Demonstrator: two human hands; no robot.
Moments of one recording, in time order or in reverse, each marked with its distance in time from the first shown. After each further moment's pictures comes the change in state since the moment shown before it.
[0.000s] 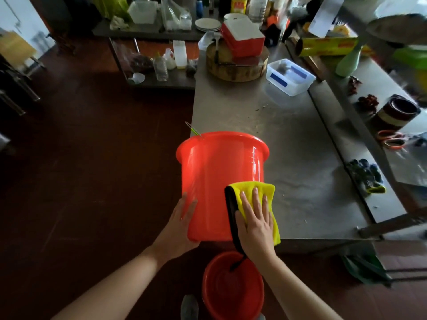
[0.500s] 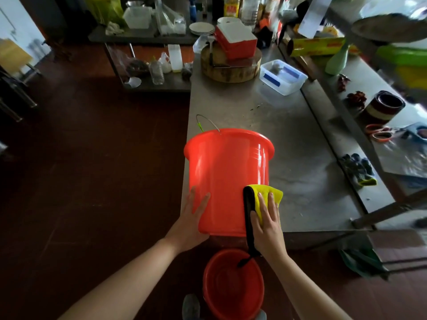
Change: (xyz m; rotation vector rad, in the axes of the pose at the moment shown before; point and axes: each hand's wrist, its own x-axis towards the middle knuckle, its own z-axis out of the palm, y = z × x) left_hand 0.011 0.027 0.013 -0.054 -0.007 0.050; right_hand -0.018 0.048 -0.013 0.151 -0.010 0.072
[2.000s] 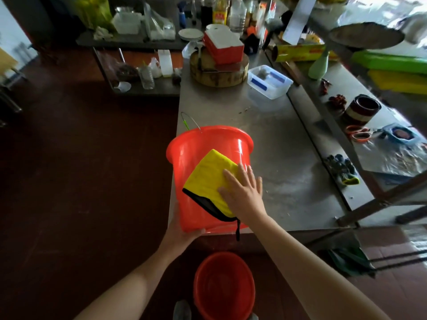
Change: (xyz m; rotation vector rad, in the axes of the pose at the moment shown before) left_hand -0.010 0.018 0.029 -0.705 0.213 -0.272; right_hand 0.073 -0.053 -0.021 -0.332 -0.049 -0.179
